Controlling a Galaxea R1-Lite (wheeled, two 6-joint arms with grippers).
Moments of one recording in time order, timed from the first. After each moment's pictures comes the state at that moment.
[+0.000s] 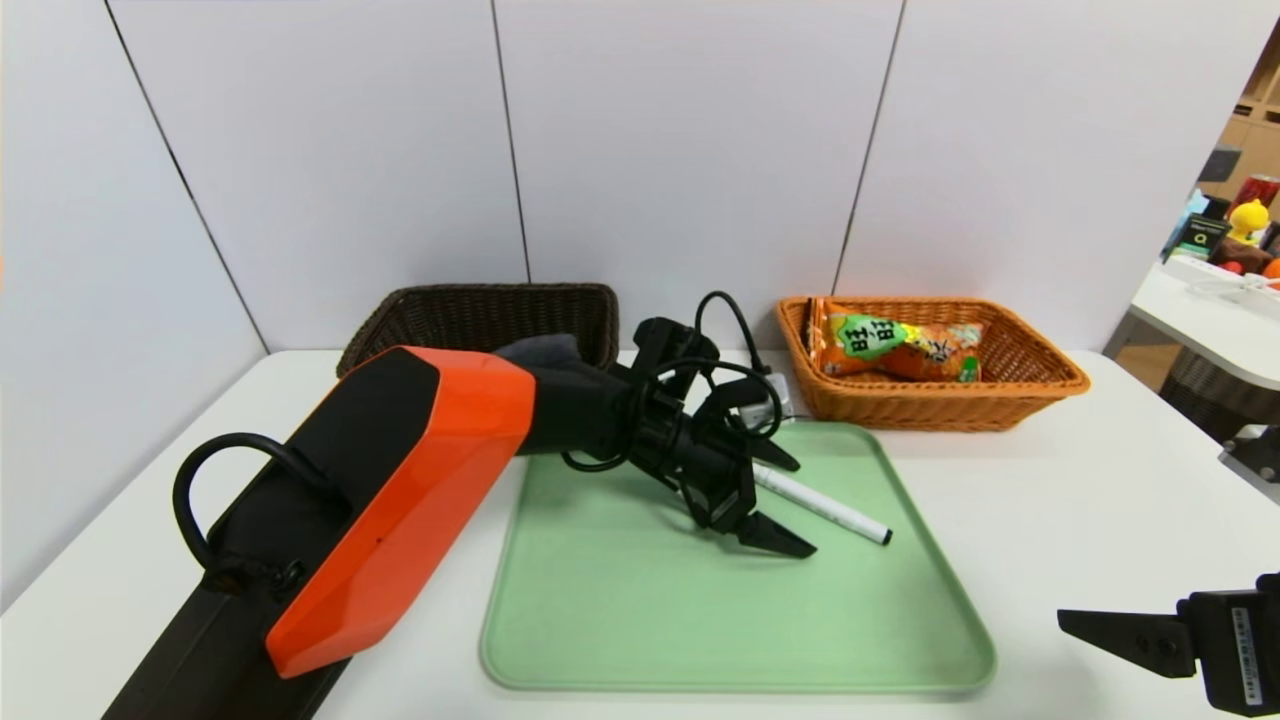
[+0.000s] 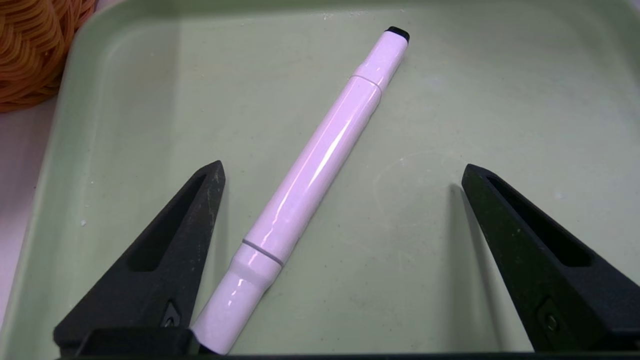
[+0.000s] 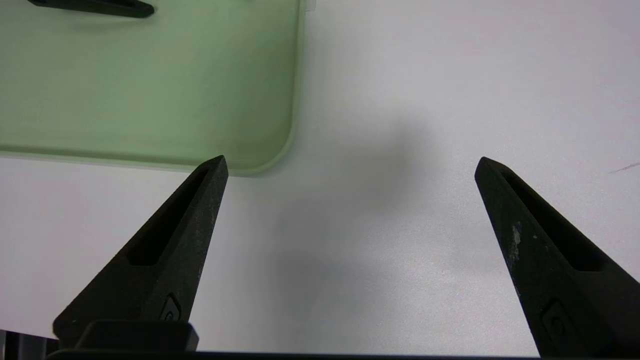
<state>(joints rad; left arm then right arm) -0.67 2.51 -1.98 0.15 -0.88 0.64 0.25 1.09 -0.65 0.37 -0.02 0.22</state>
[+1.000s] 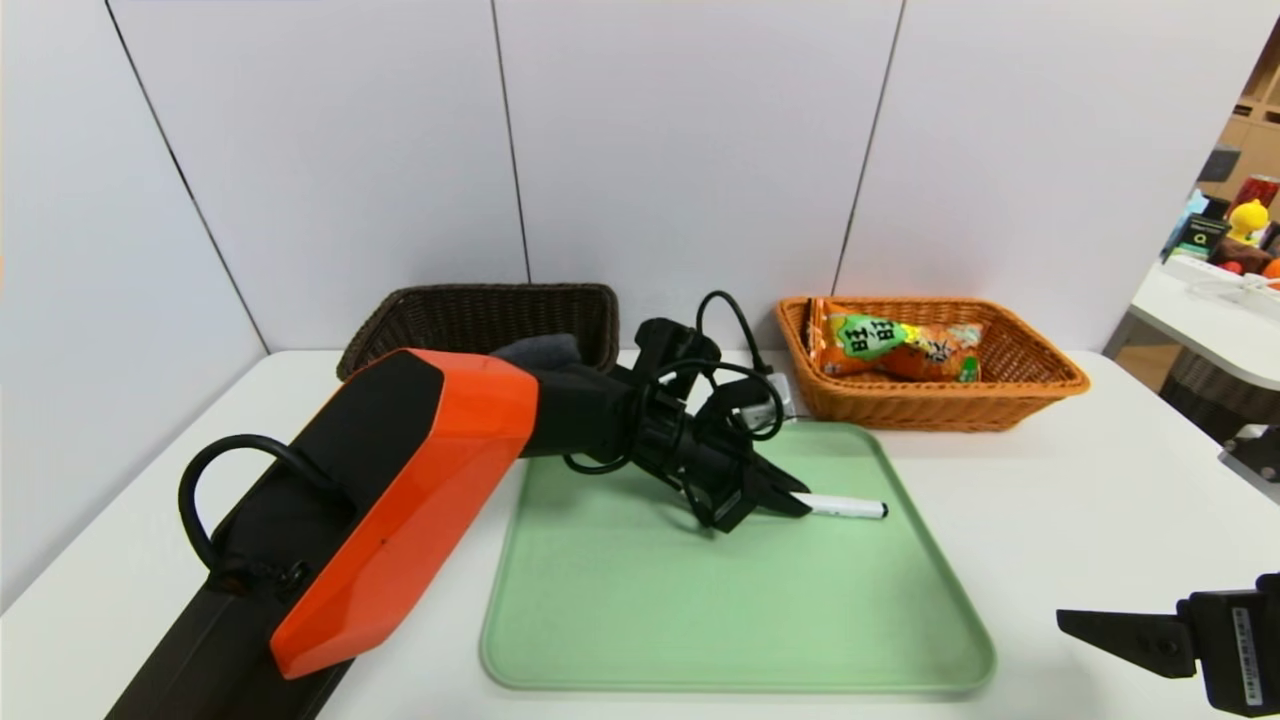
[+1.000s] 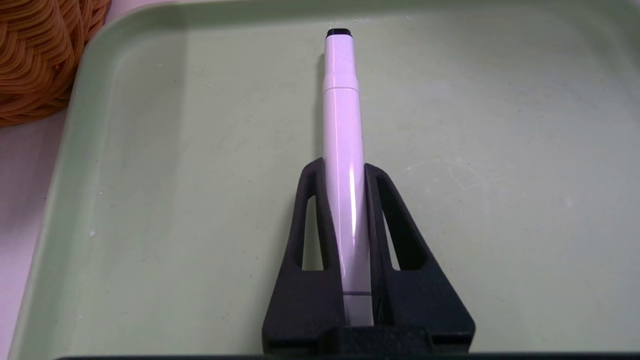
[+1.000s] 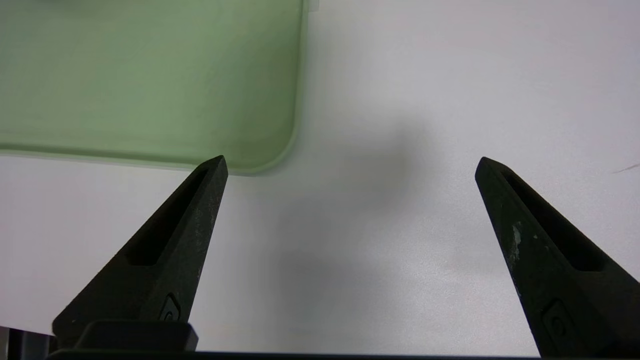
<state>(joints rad) -0.67 2.52 -1.98 0.13 -0.87 0.64 0.25 1.09 -0.65 0.37 -0.01 0.22</state>
